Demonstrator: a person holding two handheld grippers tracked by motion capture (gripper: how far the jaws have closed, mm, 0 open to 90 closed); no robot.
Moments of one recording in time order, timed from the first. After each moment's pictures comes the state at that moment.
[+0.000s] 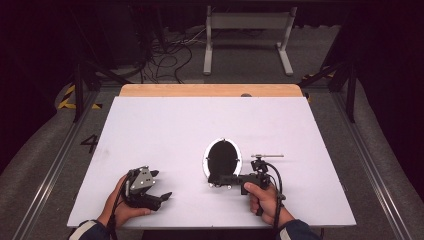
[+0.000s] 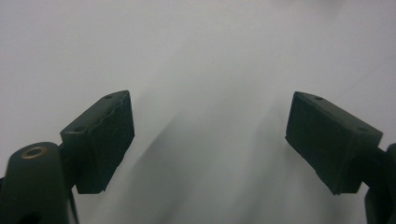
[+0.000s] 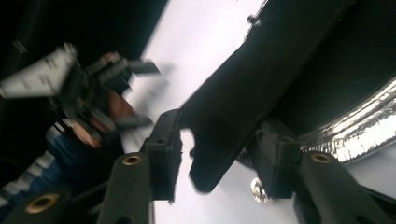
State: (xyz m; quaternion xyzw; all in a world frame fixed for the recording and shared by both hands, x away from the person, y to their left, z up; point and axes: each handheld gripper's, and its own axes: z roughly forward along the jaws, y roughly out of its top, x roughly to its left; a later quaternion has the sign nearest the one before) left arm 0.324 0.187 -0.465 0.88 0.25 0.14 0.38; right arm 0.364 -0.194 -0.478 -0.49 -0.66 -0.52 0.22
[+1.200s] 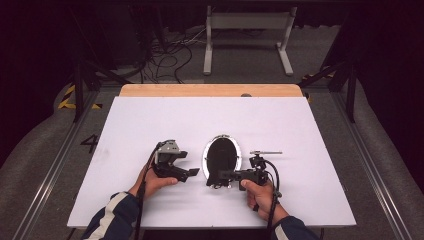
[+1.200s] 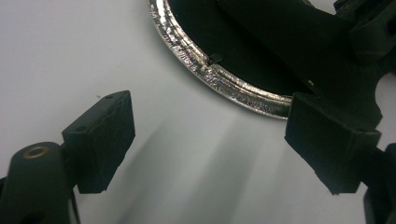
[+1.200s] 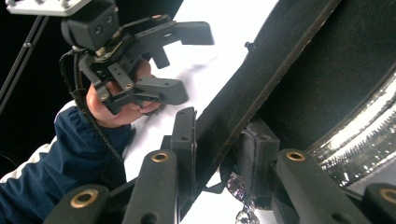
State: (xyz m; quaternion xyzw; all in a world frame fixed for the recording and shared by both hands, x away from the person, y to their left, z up) left arm 0.407 0.119 -0.462 0.85 0.27 0.02 0.45; right arm 0.371 -0.188 -0.474 -0.46 -0.68 -0.53 0.19
